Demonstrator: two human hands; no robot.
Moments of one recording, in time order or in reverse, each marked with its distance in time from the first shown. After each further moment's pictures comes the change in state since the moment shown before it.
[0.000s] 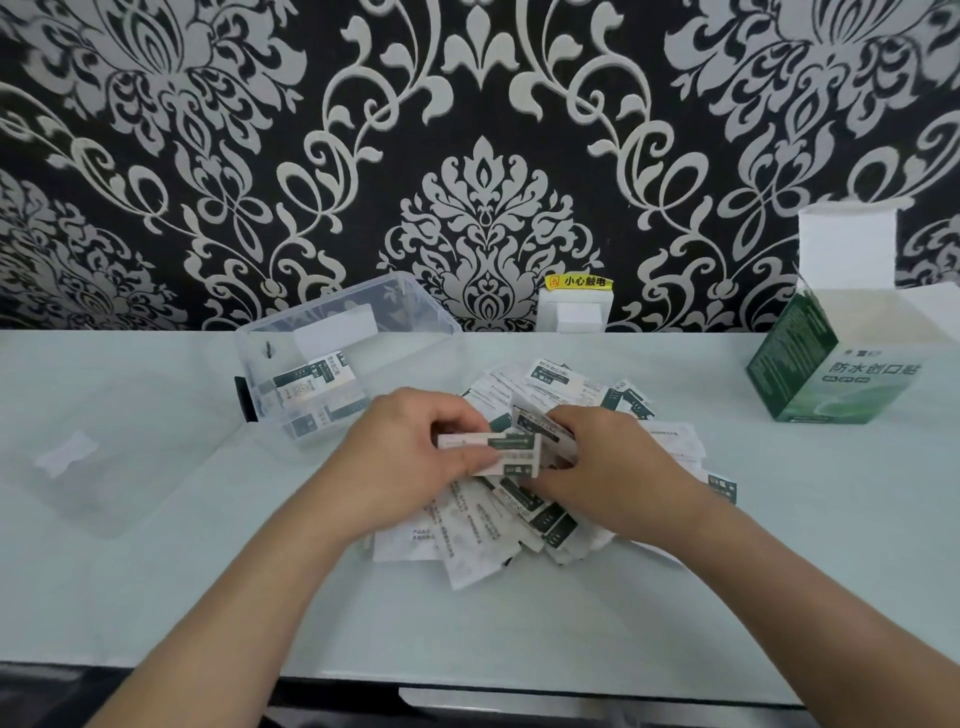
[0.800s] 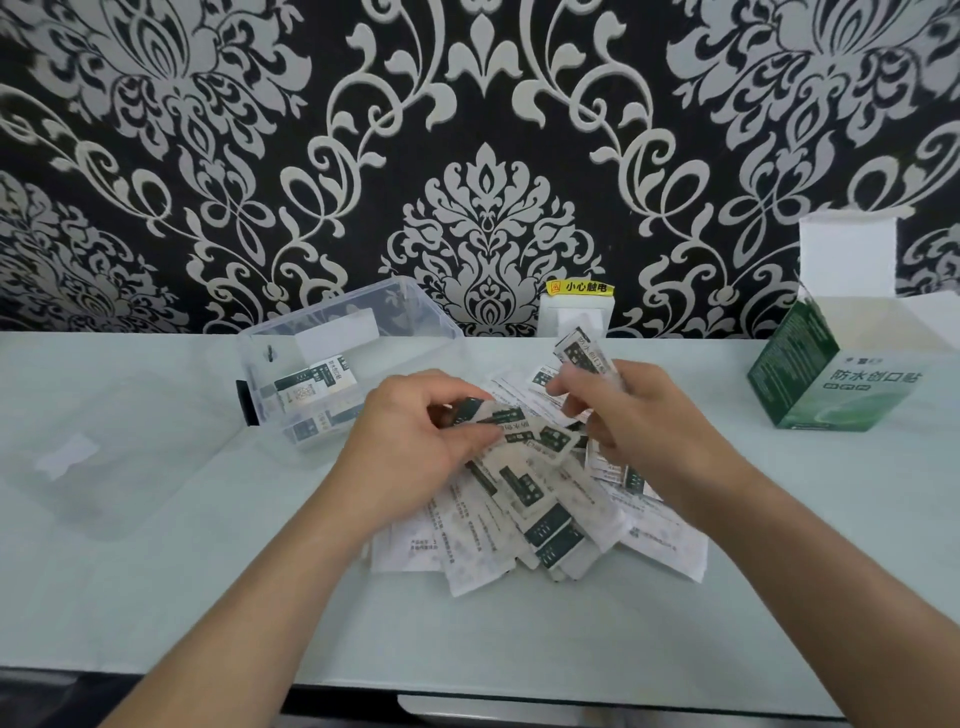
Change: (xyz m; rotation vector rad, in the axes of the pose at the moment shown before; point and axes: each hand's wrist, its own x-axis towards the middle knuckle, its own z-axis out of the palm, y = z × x) left_hand 0.004 0.006 0.004 -0.242 0.167 0.011; right_hand 0.003 0.002 -0.026 0.684 0.095 0.171
